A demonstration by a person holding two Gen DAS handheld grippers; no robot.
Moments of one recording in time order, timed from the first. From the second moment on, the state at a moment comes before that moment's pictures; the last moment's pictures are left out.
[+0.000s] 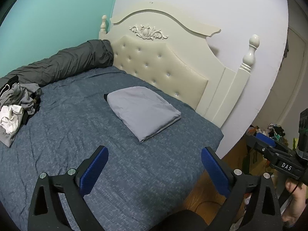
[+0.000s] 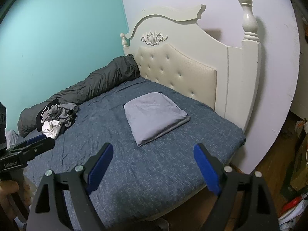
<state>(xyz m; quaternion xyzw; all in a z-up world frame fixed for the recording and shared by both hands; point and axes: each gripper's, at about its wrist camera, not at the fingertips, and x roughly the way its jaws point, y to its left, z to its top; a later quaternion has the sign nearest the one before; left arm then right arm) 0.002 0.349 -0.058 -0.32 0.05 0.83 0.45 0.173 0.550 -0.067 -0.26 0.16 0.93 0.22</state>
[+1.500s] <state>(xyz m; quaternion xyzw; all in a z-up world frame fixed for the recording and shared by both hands) 0.036 0.316 -0.065 -0.30 0.06 0.84 0.44 0.199 0.513 -0.068 -0.23 0.13 0.93 0.24</state>
